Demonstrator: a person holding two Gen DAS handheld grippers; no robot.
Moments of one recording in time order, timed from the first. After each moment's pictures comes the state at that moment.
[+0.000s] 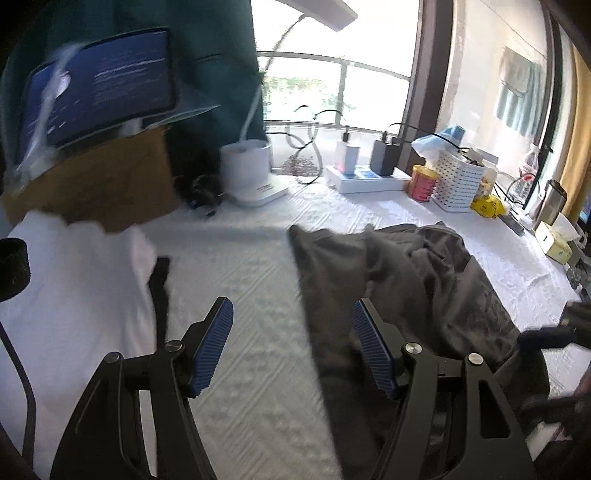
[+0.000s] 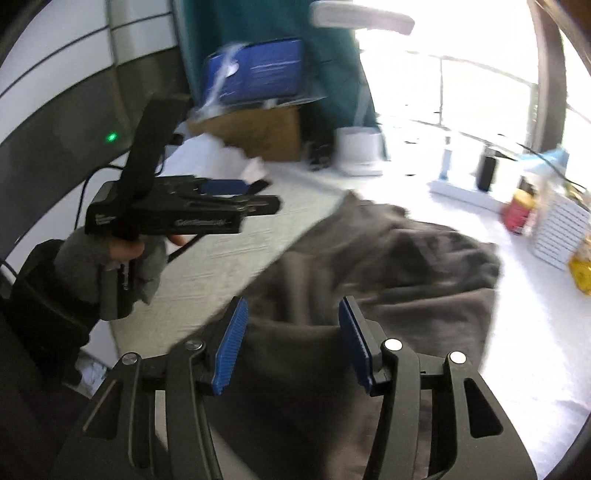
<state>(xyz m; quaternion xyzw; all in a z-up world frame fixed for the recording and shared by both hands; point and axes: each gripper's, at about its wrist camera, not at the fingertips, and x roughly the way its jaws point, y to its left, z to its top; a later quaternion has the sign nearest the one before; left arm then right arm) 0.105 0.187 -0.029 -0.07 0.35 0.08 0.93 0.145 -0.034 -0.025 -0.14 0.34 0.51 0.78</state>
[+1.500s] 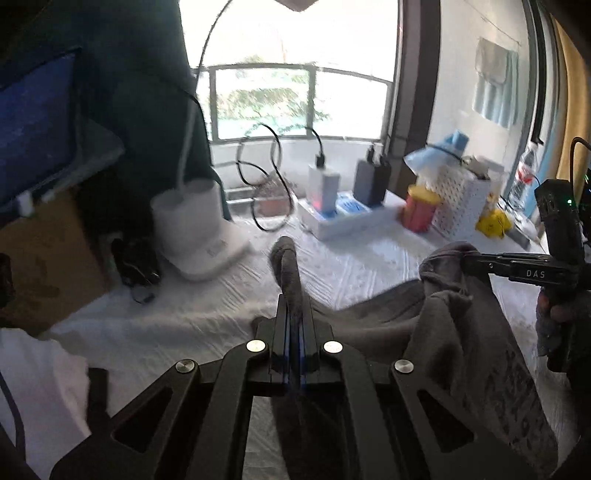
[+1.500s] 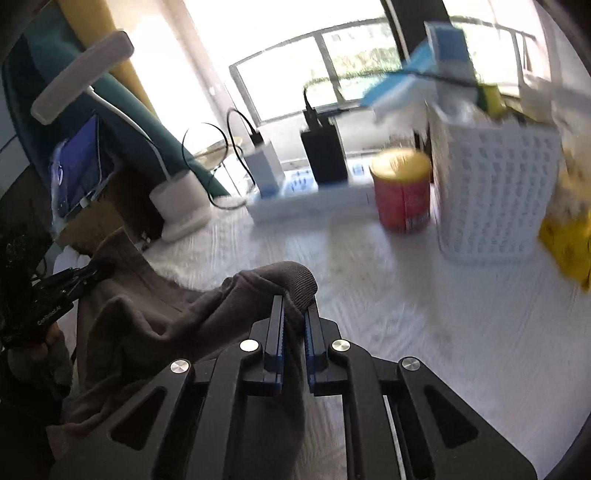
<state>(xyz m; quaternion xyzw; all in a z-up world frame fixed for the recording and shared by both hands) 0.208 0.195 -0.034 -0.04 0.32 0.04 0.95 0.388 -0.063 -0.071 0.01 0.39 0.40 0.83</state>
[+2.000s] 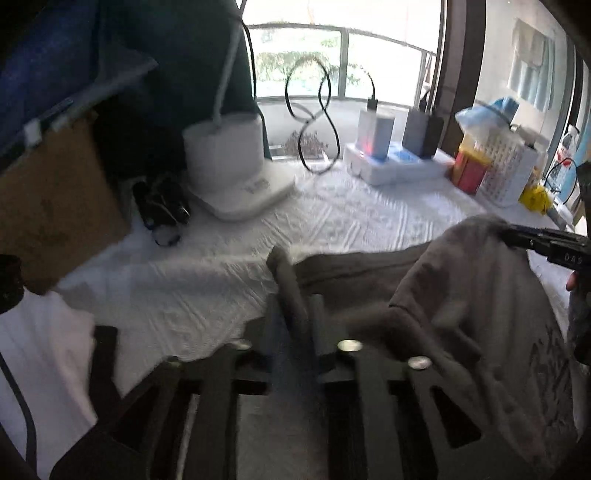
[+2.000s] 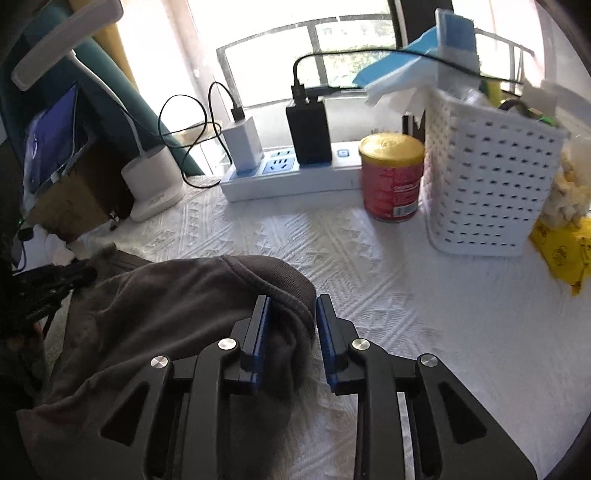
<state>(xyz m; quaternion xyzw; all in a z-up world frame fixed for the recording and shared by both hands) 0.213 0.223 -0.070 -0.05 0.39 0.09 0.91 0.383 -0.051 -0.089 -0.04 0.40 0.35 0.84</state>
